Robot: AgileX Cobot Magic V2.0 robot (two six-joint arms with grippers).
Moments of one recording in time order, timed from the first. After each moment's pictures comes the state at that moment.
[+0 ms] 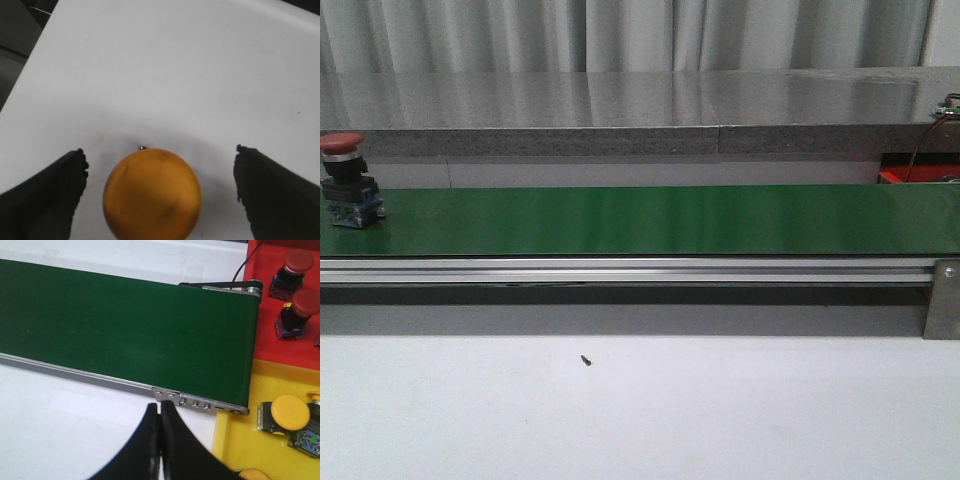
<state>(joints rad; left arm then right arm) 0.55 2.38 -2.04 -0.32 0.79 0.34 -0.16 0.96 -0.88 0.42 0.80 -0.44</state>
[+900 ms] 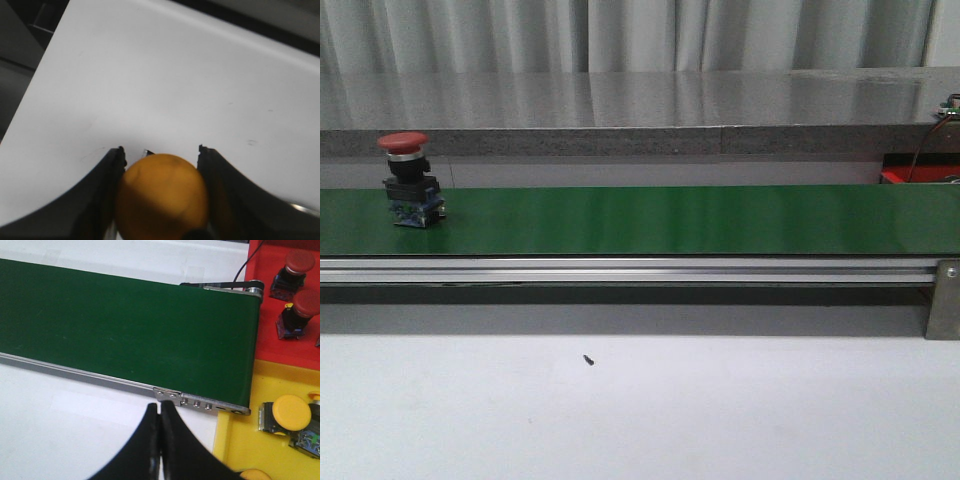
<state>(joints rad) 0.55 2.21 -2.04 -0.36 0.96 0.34 -0.16 0.96 -0.88 0.42 0.80 -0.44</state>
